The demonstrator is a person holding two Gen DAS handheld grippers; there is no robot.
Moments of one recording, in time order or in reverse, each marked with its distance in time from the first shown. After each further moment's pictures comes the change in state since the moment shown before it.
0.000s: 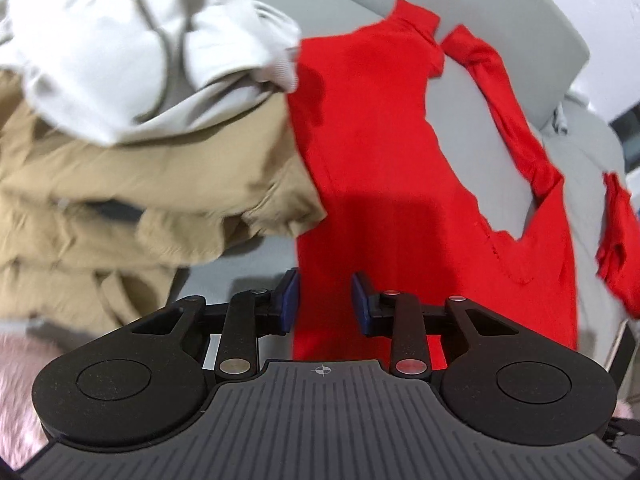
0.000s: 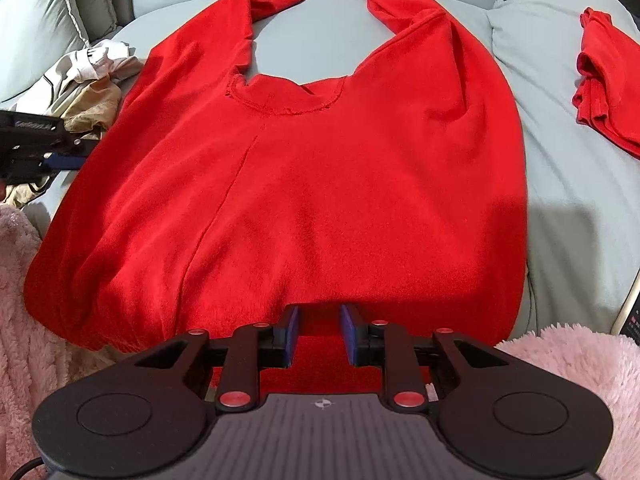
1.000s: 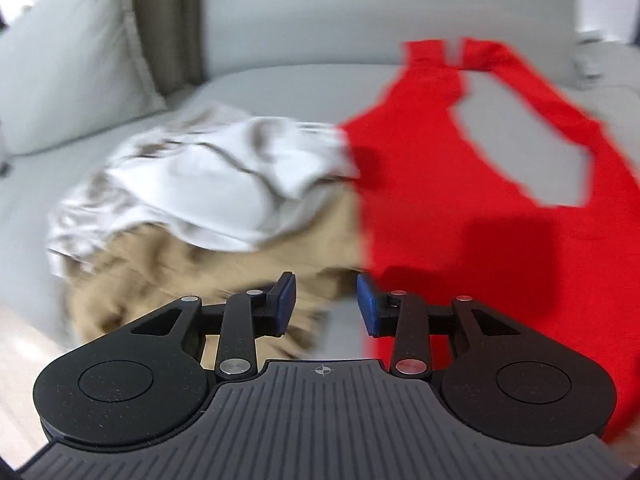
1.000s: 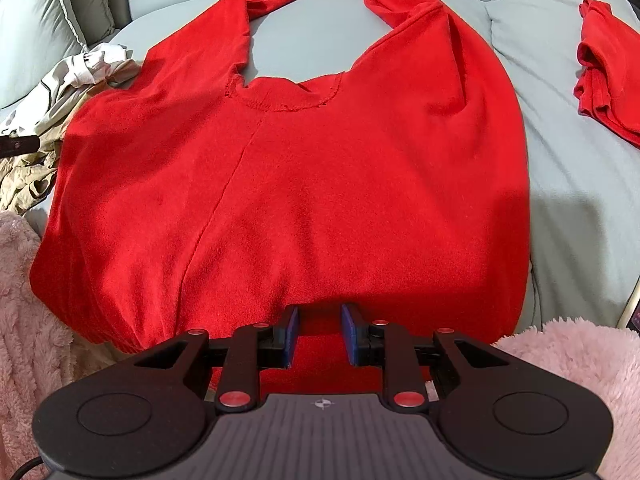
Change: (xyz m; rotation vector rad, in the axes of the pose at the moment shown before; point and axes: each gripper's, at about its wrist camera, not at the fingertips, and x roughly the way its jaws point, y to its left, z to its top) left arm -0.085 -0.040 -0.041 0.332 -0.162 0.229; right arm -0.004 -0.005 0.004 0.027 0.020 0.021
